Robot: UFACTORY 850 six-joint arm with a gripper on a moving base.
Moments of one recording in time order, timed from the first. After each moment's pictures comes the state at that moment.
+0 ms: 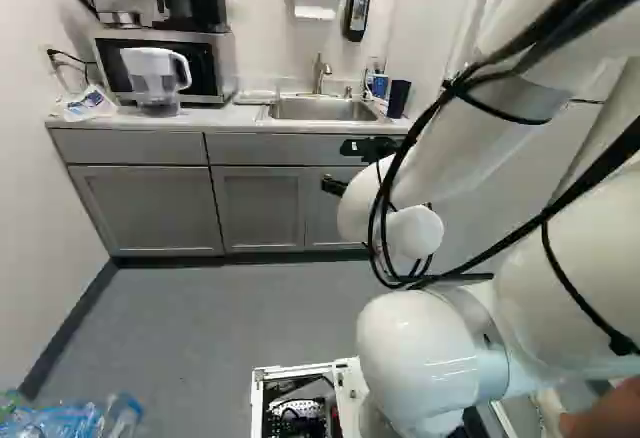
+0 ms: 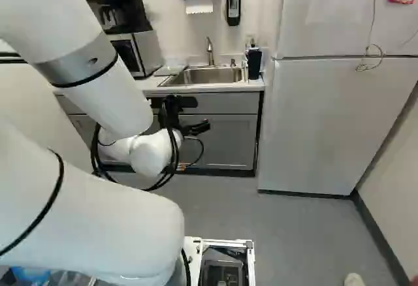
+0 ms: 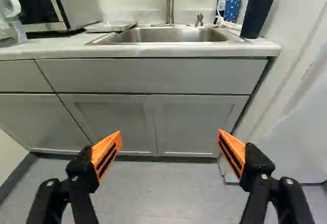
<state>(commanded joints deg) 0.0 16.0 -5.0 0.0 50.0 0.0</state>
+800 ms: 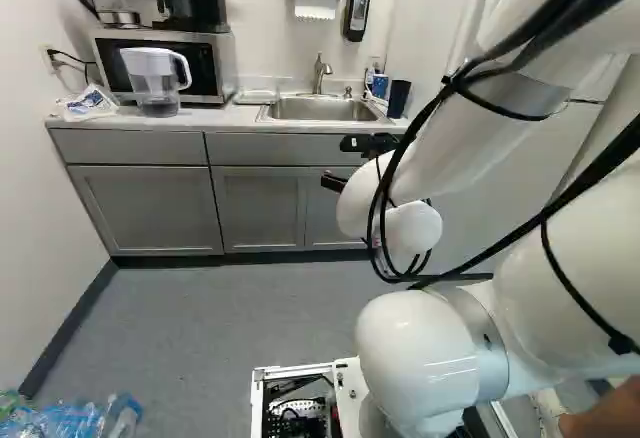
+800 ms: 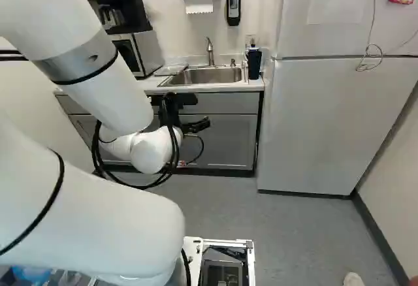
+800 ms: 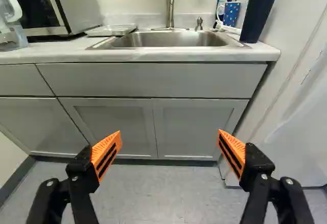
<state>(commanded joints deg) 0.0 15.9 -6.6 0.0 50.0 0.0</state>
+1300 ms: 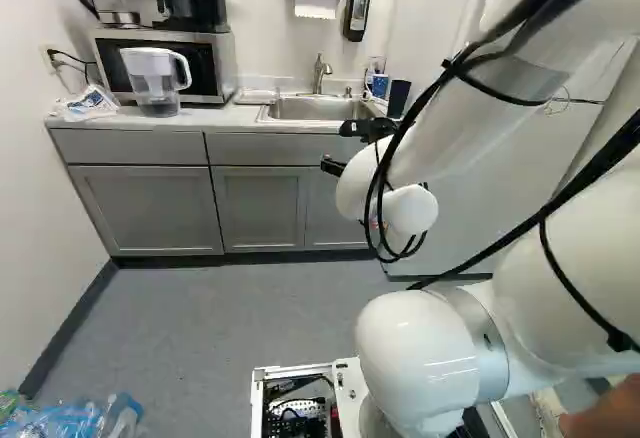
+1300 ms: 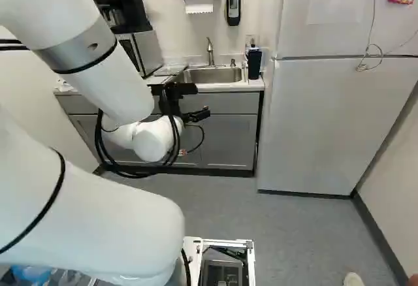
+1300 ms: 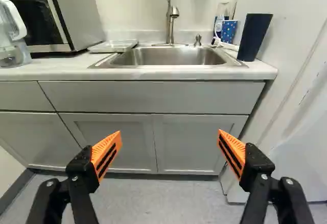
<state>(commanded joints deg) 0.0 15.3 -10.8 0.0 50.0 0.0</state>
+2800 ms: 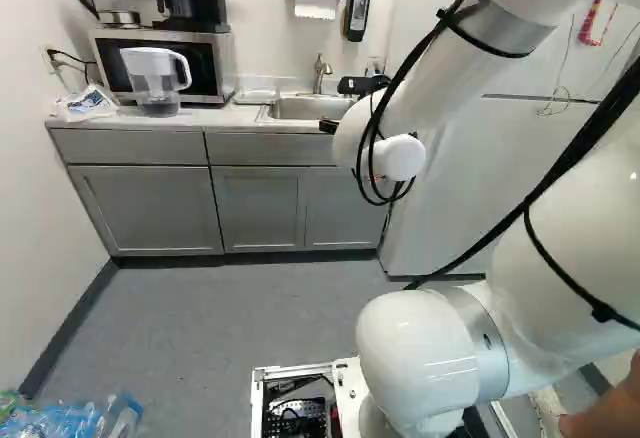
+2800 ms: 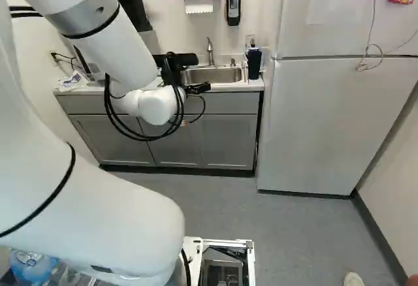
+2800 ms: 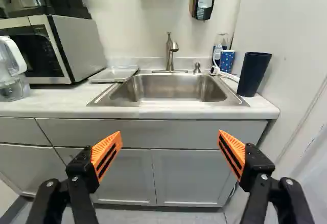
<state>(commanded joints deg) 0.0 11.8 -24.1 0.0 45.1 0.0</state>
